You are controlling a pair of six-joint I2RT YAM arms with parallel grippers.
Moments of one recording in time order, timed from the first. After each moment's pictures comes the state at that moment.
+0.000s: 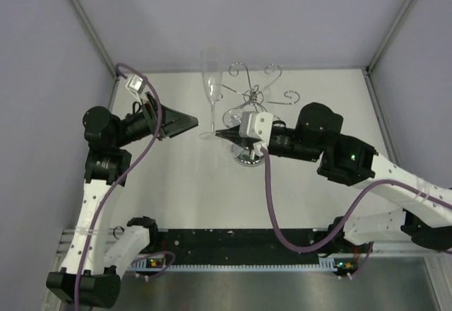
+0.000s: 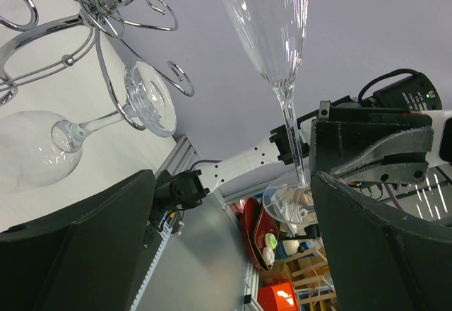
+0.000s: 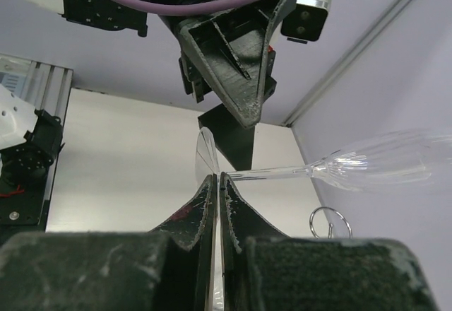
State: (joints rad) left arm -0.09 0.86 1.02 0.06 1.07 -1.21; right arm 1.18 1.15 1.48 -0.31 -0.18 -0.49
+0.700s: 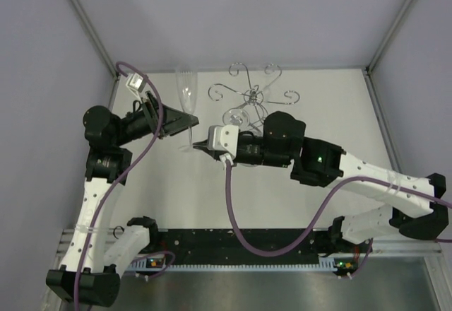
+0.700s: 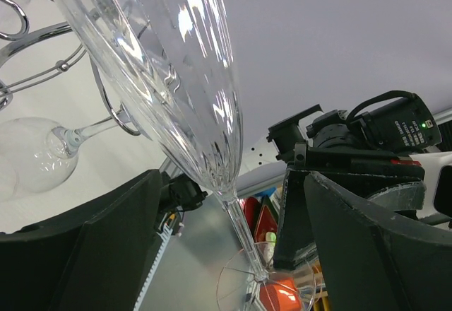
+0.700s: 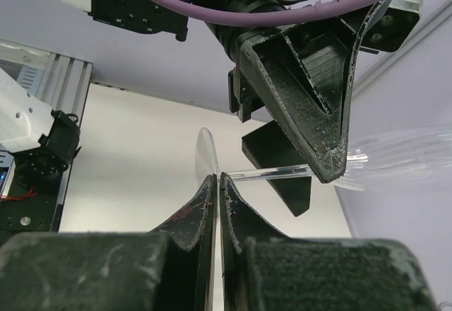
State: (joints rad) left arm -0.09 0.88 1.02 0.10 1.07 -1.22; right arm 1.26 1.29 1.48 -0.23 -0.15 -0.50
